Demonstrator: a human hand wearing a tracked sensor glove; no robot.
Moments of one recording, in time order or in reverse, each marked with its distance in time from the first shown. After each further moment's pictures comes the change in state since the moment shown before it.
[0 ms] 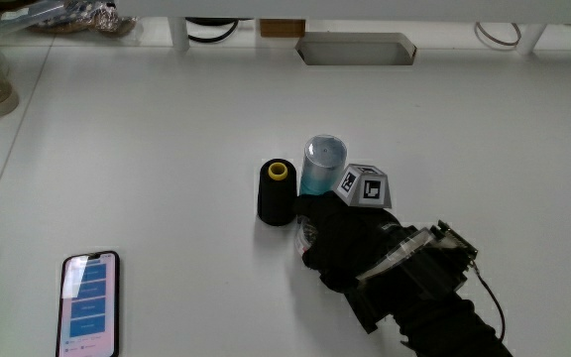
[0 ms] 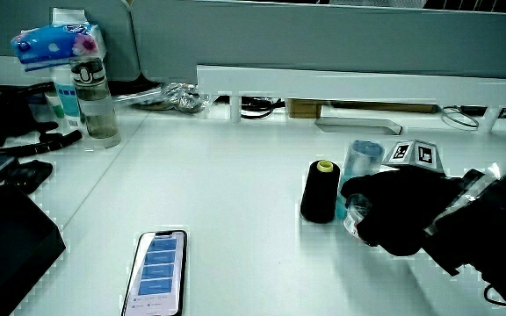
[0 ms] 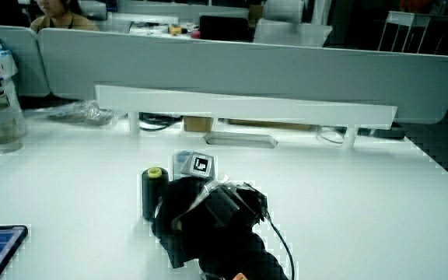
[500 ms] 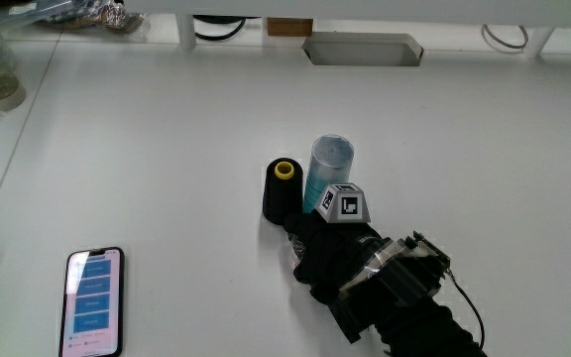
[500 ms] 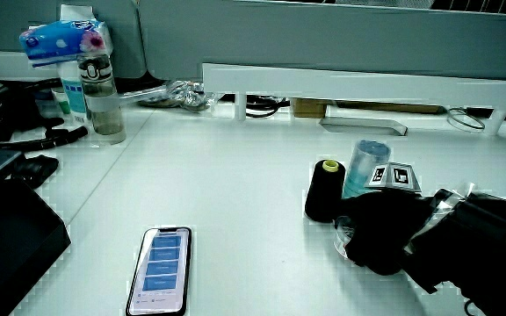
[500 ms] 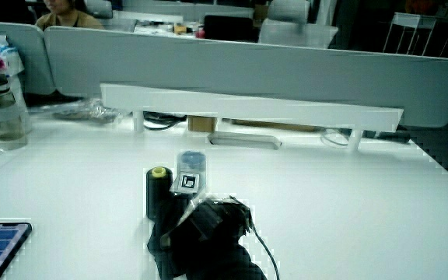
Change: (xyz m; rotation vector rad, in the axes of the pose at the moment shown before) arm -0.030 0.023 -0.034 -0.044 -0.028 0.055
